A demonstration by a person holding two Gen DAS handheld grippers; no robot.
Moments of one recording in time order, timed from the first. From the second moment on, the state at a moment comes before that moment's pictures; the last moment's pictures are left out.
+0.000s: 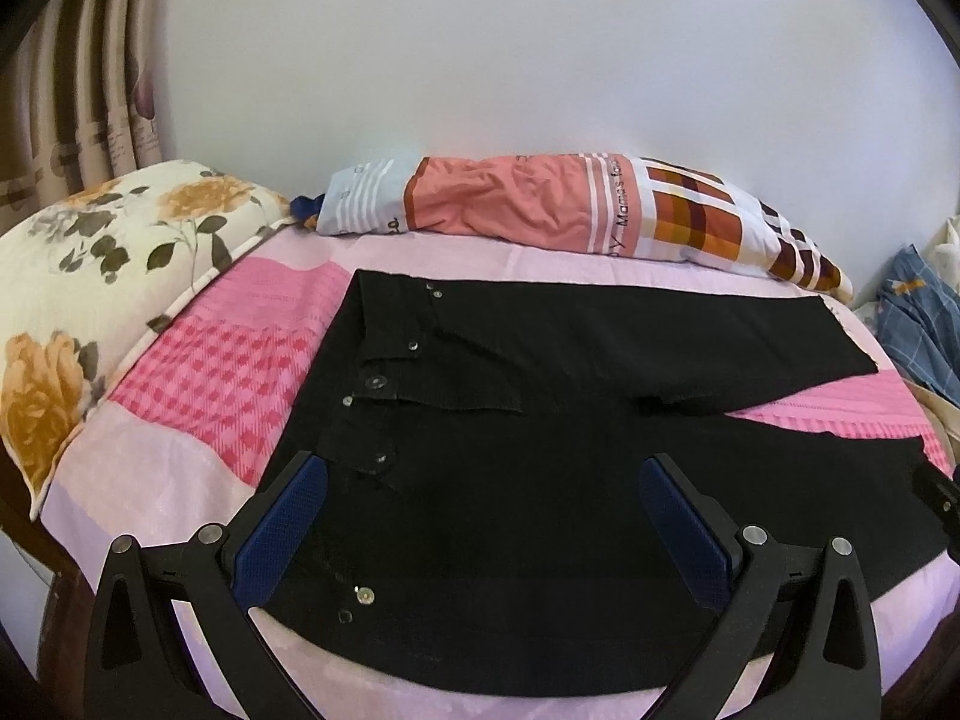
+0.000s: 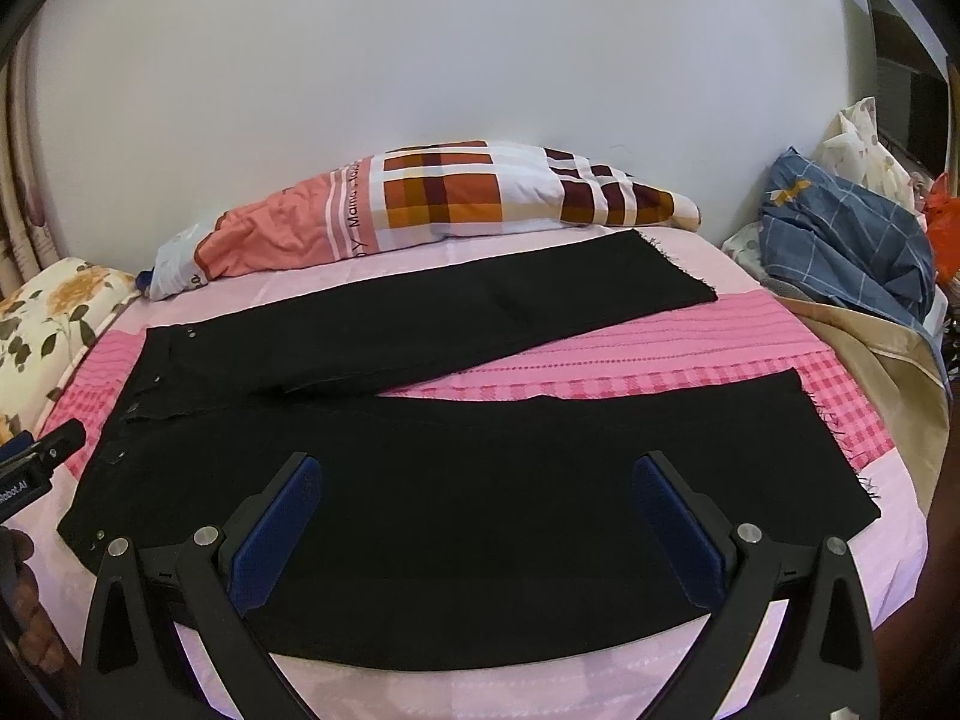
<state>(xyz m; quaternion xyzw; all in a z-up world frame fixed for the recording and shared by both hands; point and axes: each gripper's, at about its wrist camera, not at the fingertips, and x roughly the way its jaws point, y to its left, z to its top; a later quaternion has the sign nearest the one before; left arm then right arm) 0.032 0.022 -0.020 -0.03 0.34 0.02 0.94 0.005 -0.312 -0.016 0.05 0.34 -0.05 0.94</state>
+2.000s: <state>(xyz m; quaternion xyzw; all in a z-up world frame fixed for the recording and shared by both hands) 0.272 0.168 -0.077 0.03 0.43 0.01 0.90 0.124 -0.238 -0.034 -0.03 0.40 -0.01 0.91</state>
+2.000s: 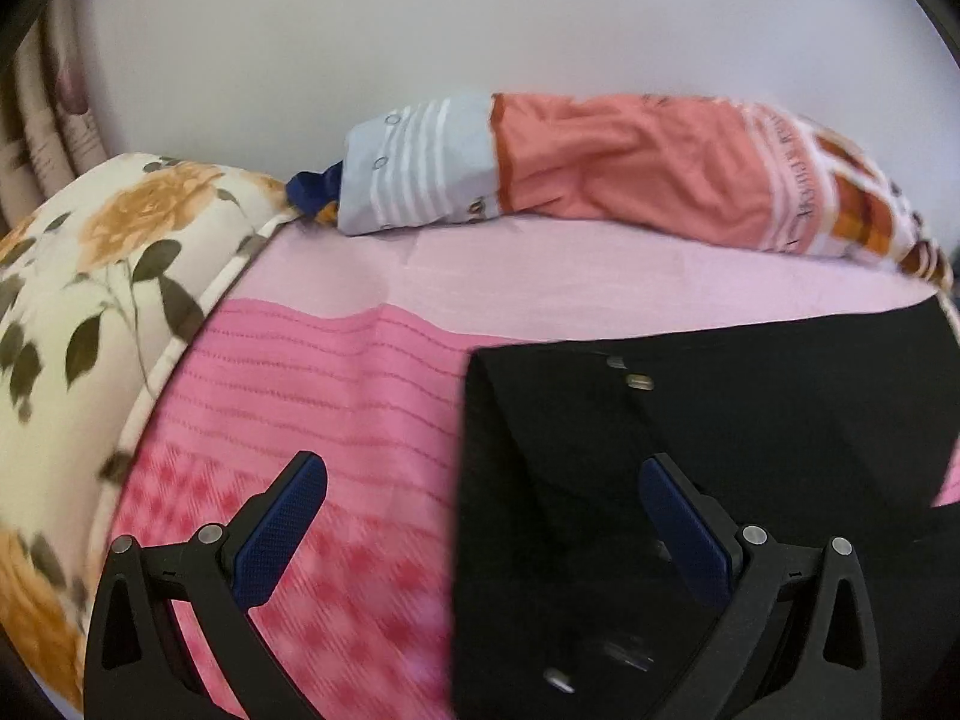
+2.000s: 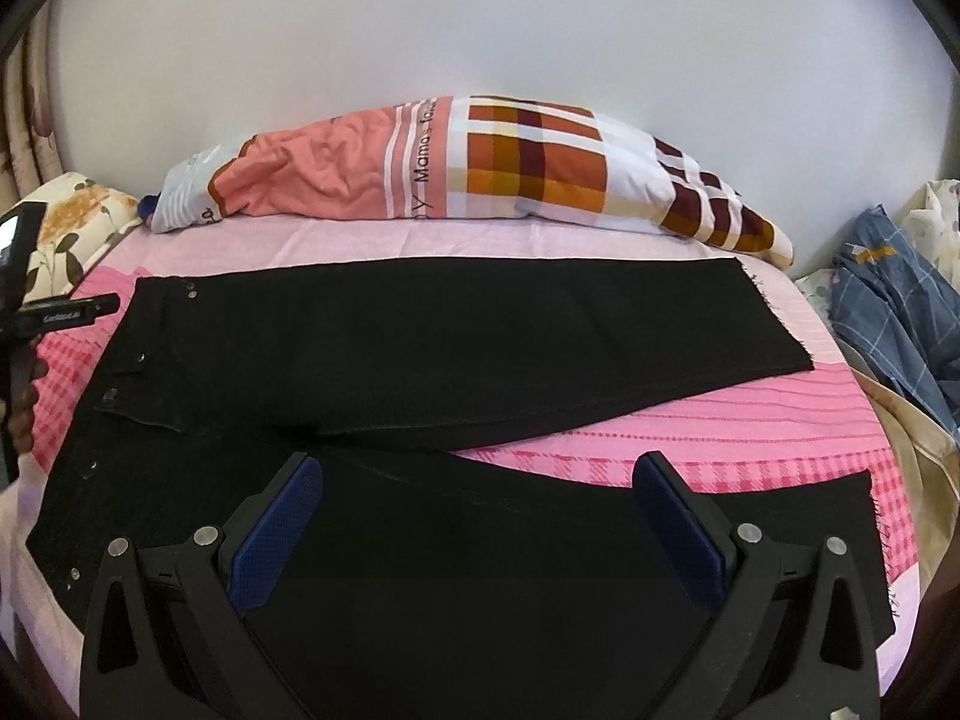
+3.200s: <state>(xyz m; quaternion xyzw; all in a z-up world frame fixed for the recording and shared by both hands) 0.366 0.194 -0.122 -0.01 0.52 -0.19 0.83 0.140 -0.214 -0.057 -0.04 0.44 0.01 0.90</state>
